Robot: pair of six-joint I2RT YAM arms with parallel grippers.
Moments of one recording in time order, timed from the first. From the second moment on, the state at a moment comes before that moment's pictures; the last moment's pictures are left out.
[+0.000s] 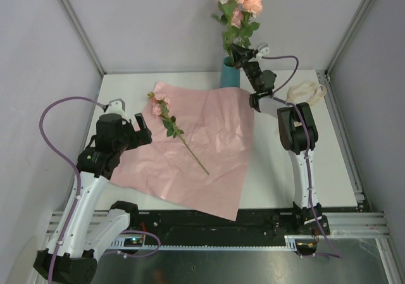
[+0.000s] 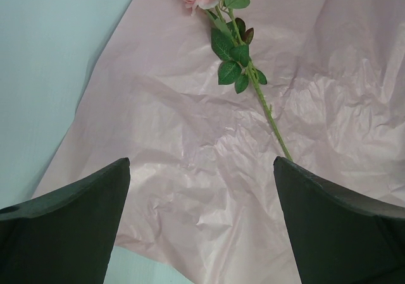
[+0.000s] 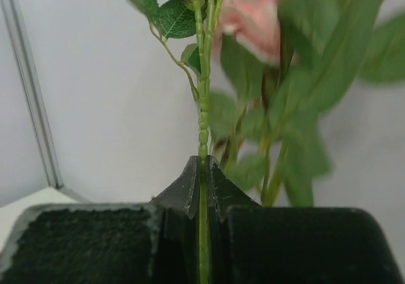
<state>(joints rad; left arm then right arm) -0.19 0.81 0.93 -0.72 -0.13 -0.36 0.29 2.34 1.72 1.30 -0.26 0.19</state>
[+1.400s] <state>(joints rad) -0.19 0.79 0.93 -0.72 -0.13 -0.36 0.67 1.77 1.11 0.58 -0.09 0.38</state>
